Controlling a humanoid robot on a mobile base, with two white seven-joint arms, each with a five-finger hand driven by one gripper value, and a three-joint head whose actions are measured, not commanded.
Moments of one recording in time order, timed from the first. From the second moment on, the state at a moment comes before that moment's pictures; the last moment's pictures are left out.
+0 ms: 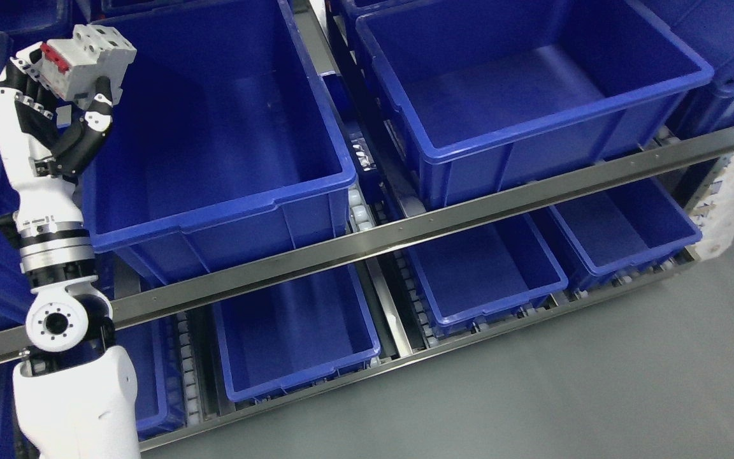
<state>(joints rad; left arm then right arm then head) -0.67 0.00 0.27 -1.57 -0.10 -0.19 -0.03 0.09 0.00 0.00 -0.24 0.07 0.07 -0.14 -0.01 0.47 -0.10</state>
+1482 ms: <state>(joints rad) -1.18 0.32 -0.06 -0.78 -0.53 -0.10 -0.47 0.09 0.00 0.00 -0.24 0.07 0.07 -0.13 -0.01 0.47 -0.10</state>
